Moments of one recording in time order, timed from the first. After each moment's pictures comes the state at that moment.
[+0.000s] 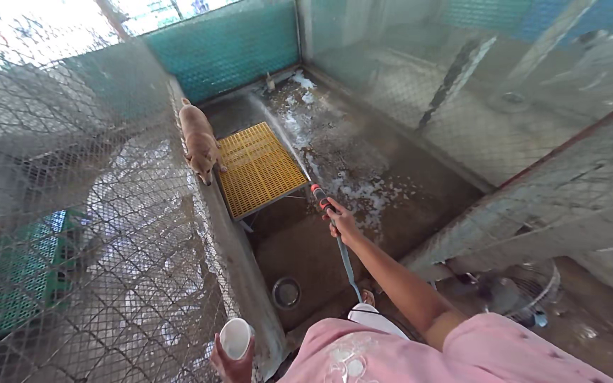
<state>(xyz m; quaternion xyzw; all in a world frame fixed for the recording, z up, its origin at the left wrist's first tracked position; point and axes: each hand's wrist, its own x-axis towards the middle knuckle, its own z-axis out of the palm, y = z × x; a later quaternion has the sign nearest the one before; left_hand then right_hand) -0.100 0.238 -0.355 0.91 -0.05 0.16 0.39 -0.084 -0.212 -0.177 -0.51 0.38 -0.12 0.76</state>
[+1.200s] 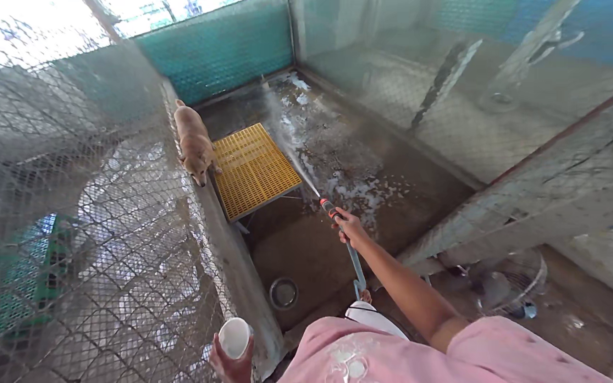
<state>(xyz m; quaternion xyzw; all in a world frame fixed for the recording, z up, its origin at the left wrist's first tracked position) -0.105 0.235 -0.354 0.90 -0.05 0.15 0.40 -0.118 -0.226 -0.197 -0.54 0.45 -0.06 0.71</state>
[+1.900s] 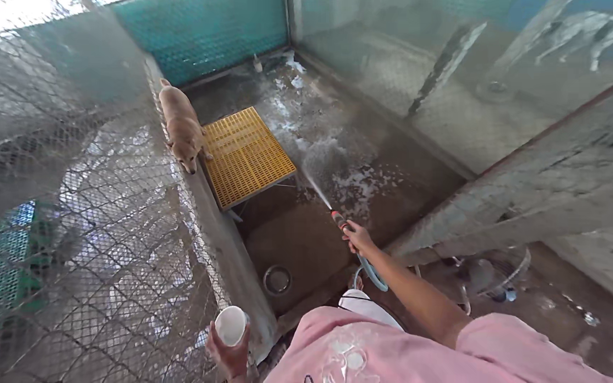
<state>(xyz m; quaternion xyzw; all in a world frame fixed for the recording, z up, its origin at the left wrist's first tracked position) -0.106 0.228 -0.345 0.90 -0.04 0.11 0.41 -0.168 -0.227 -0.261 -0.59 0.51 0.03 0.63</state>
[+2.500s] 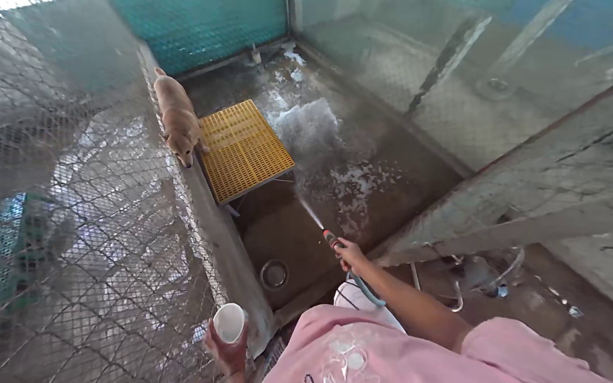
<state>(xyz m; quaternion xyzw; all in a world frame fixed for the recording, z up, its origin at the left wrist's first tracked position) -0.109 0.228 -0.345 0.91 -0.04 0.10 0.41 -0.183 -0.179 -0.270 -0.54 0.53 0.10 0.65</state>
